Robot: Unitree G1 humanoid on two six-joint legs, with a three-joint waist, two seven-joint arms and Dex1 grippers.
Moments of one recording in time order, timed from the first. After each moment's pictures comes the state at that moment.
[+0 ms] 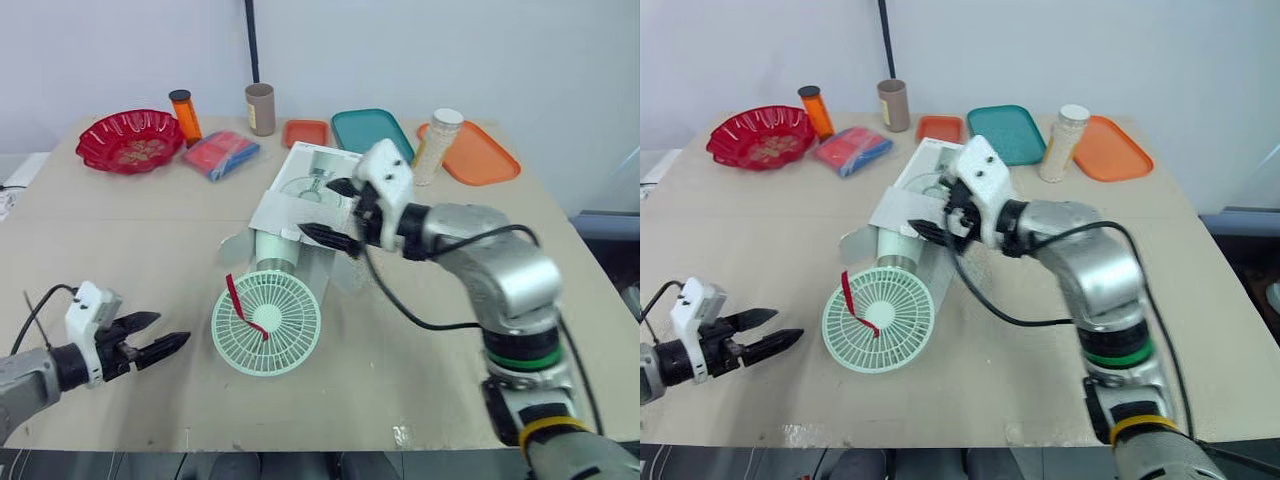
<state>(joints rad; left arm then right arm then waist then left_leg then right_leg) 0.28 0.92 0.37 -0.35 -0.87 0.64 -0.69 -0.78 -0.42 0.12 -0.40 0.28 0.94 0.70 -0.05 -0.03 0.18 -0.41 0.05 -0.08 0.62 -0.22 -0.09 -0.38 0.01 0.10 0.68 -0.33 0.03</state>
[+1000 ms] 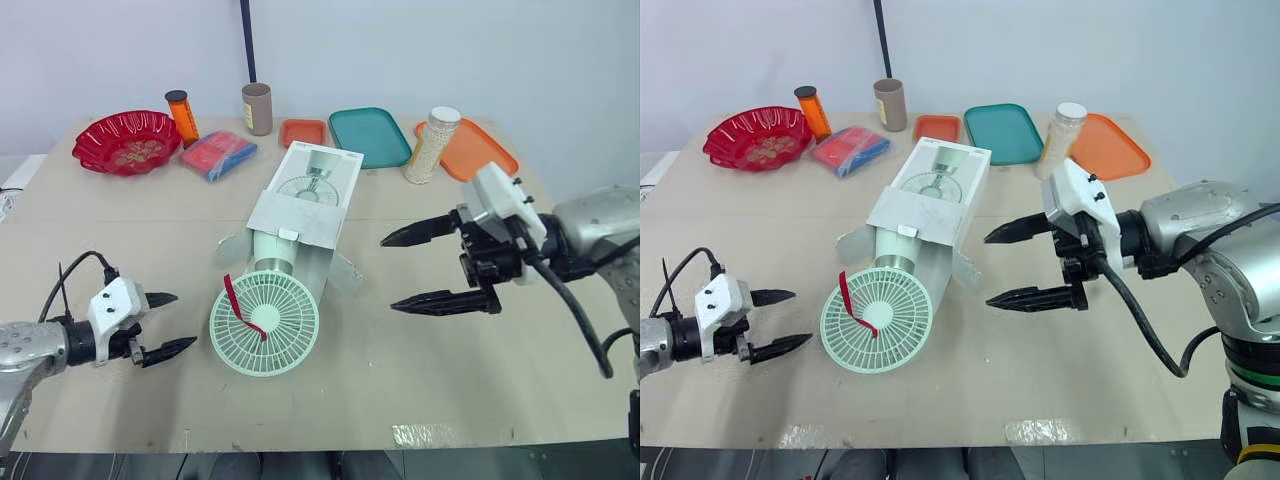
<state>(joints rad) 0.10 0.92 0.23 -0.17 -0.38 0.15 -1.05 -0.69 -1.00 -0.03 -0.43 0.70 0.87 1.29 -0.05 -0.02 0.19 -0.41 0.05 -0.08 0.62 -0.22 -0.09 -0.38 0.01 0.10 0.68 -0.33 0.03</state>
